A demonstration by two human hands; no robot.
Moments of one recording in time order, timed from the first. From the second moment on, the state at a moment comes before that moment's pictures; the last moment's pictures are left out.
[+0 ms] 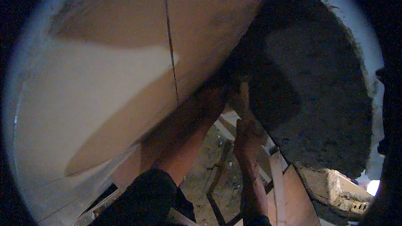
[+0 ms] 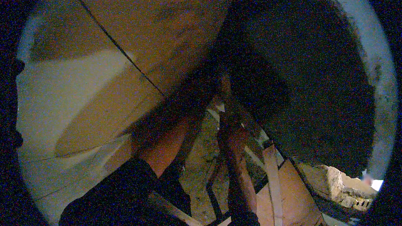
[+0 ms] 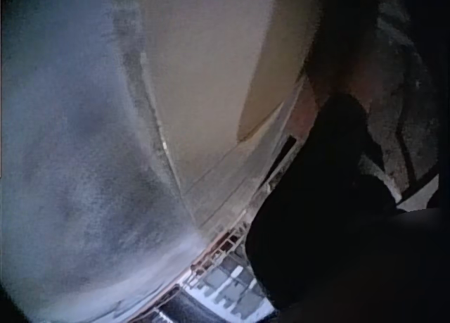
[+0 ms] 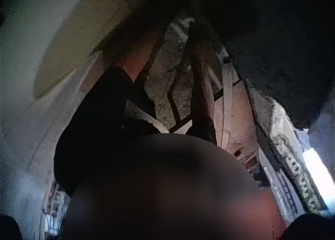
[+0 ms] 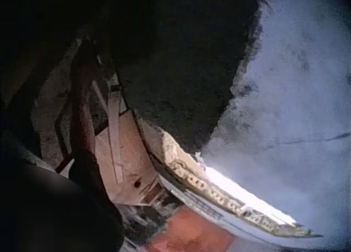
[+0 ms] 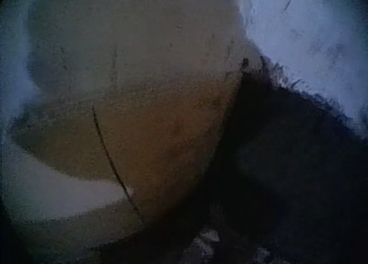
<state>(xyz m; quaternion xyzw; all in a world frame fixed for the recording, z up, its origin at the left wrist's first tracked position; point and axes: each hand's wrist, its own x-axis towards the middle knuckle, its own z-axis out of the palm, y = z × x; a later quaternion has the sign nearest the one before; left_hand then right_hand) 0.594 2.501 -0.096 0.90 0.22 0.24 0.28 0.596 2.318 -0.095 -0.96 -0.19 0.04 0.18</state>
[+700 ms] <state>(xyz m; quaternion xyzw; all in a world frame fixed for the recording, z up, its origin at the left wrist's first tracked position) 0.521 2.489 -0.074 0.90 0.20 0.22 0.30 0.581 2.299 -0.050 -0.93 -0.22 0.01 0.30</state>
